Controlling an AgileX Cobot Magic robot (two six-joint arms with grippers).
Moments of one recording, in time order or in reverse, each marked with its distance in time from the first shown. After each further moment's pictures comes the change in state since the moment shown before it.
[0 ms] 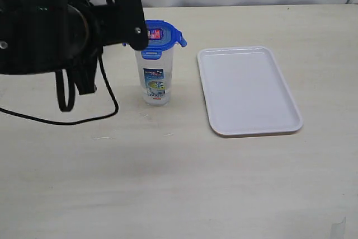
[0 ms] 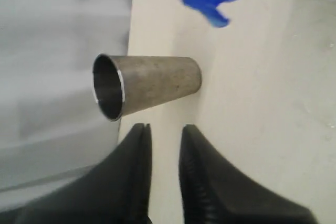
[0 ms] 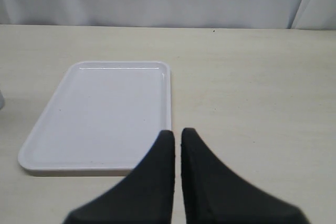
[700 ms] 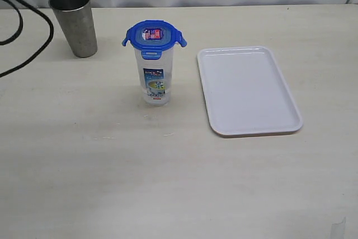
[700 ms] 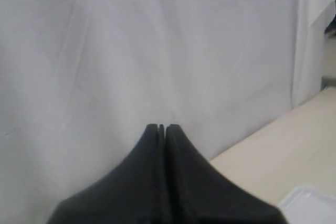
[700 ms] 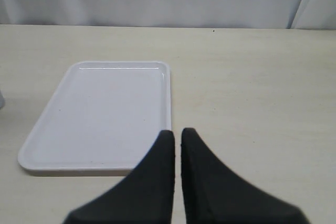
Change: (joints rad) left arm 0.616 -0.202 0.257 -0.464 -1.458 -0.214; right arm 0.000 0.000 0.000 0.000 0.000 0.000
